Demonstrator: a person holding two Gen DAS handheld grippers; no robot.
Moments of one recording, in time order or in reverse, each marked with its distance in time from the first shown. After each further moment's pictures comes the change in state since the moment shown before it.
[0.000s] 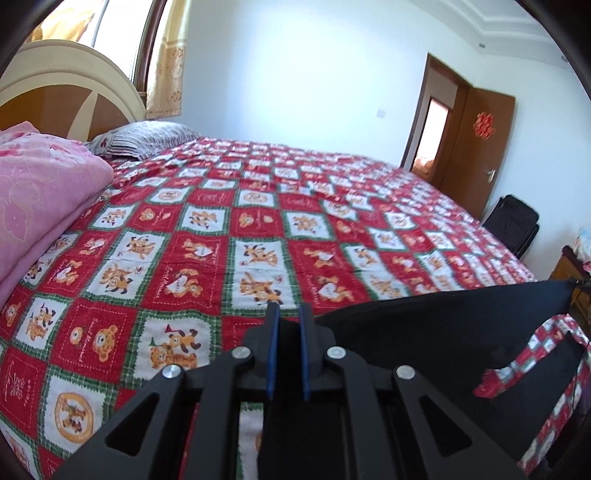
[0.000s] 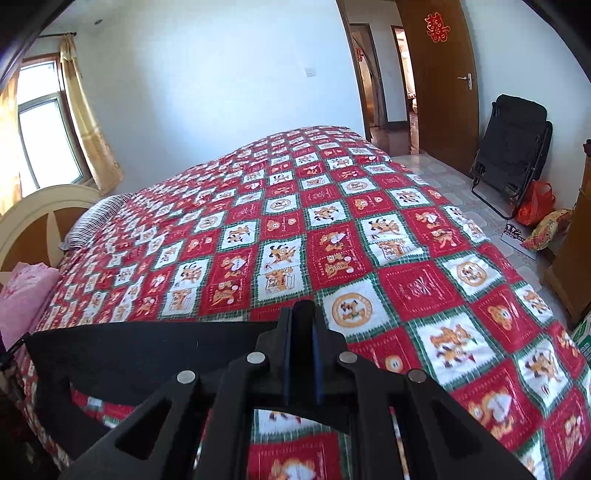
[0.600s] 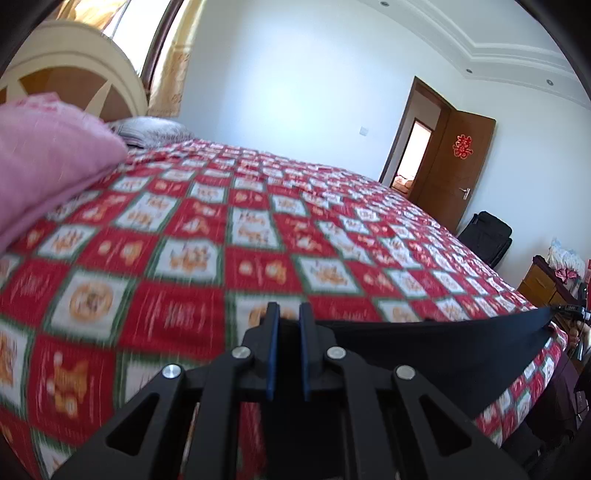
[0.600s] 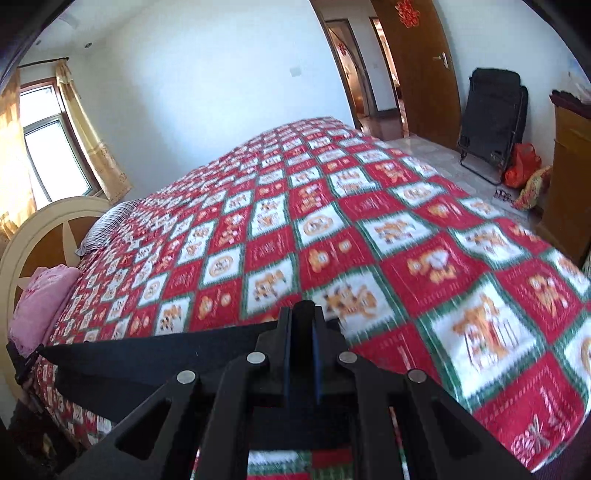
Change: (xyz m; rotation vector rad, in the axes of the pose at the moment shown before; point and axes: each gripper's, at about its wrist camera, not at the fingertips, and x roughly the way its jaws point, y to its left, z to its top) left arm -0.083 0.014 -0.093 -0.063 -0.045 -0.093; right arm -0.095 -0.050 -0.117 0.100 0.021 0.036
